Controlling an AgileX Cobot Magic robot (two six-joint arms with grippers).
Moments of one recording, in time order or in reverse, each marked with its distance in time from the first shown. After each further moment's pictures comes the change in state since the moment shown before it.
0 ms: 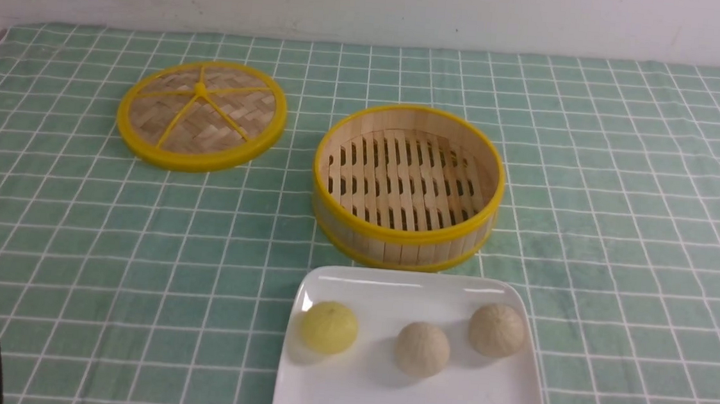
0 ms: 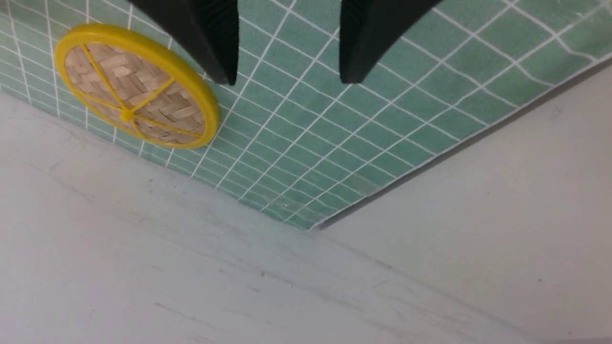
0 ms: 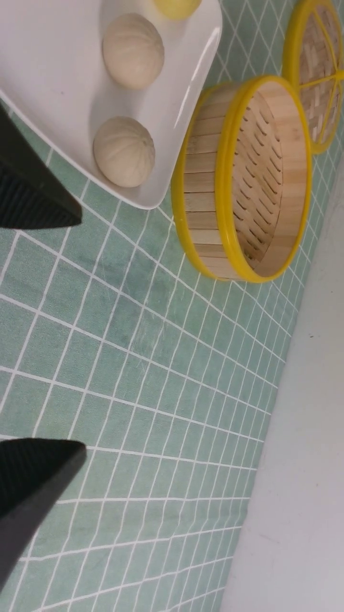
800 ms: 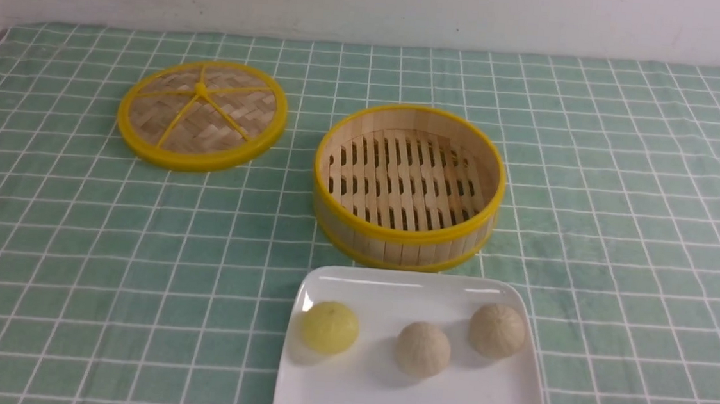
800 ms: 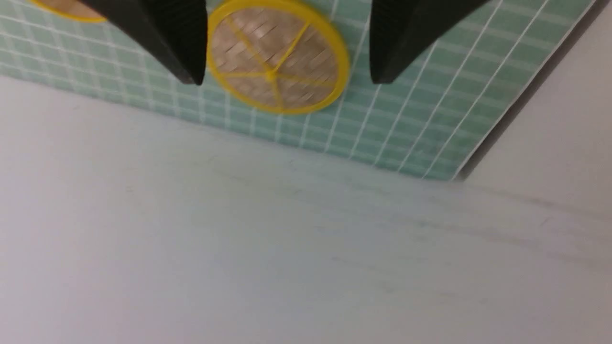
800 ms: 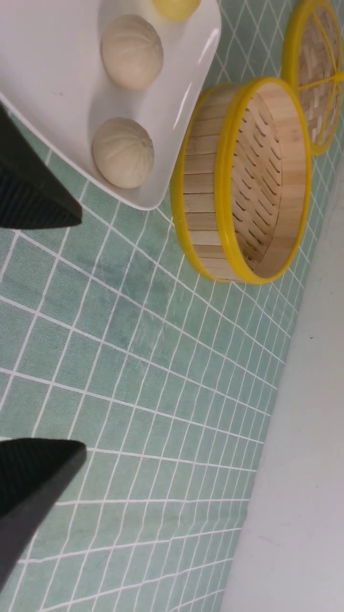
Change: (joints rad) right arm 0.000 0.000 -0.001 0.001 -0.001 0.000; left arm -0.261 0.656 -0.940 -0.067 0.437 0.149
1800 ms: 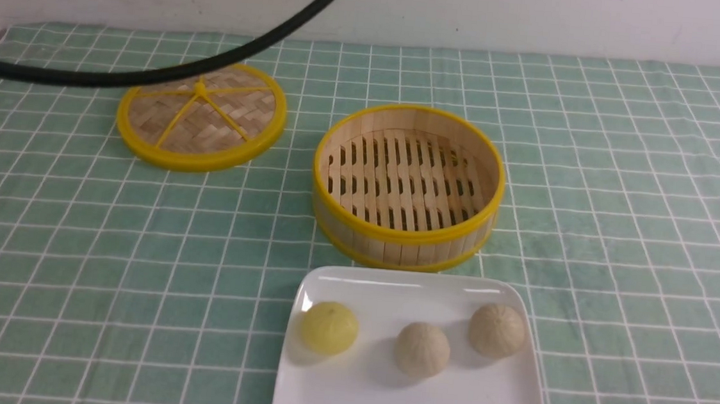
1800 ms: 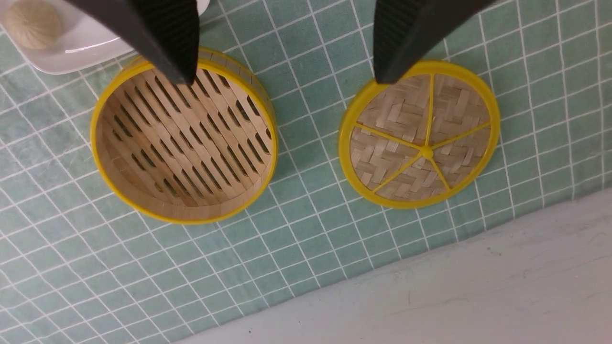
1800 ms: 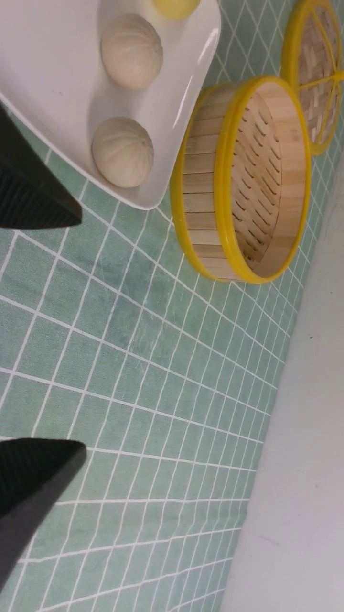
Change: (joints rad) right arm 0.000 0.000 0.000 0.000 -0.001 -0.001; left arm -0.469 0.604 -0.812 -0.044 0.576 0.363
